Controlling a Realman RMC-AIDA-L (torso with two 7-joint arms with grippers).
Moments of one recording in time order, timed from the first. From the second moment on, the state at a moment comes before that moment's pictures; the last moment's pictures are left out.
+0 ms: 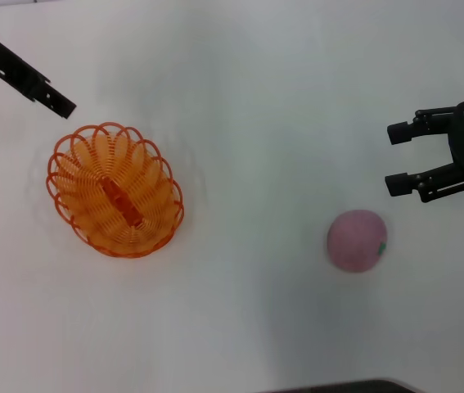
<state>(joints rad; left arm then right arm) -0.93 -2.06 0.98 1.02 2.85 1.55 -2.34 0.46 1.96 -0.63 -0.90 -2.19 -1.89 1.53</state>
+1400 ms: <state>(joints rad) -0.96 -2.08 1.20 0.75 2.86 1.32 -2.41 0.47 1.98 -0.65 -0.90 -2.19 -1.86 1.53</state>
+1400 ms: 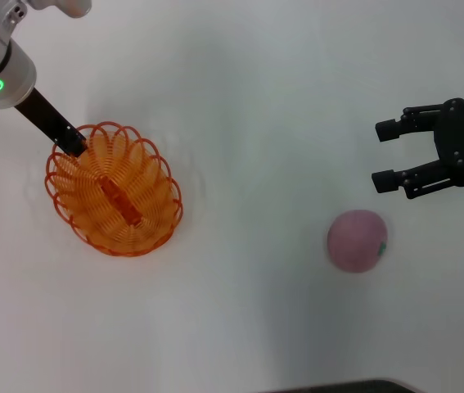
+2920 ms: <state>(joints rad) -0.93 -2.08 0.84 0.92 2.68 1.69 -2.34 0.47 1.99 -0.64 -0.88 -2.19 -1.84 1.52</state>
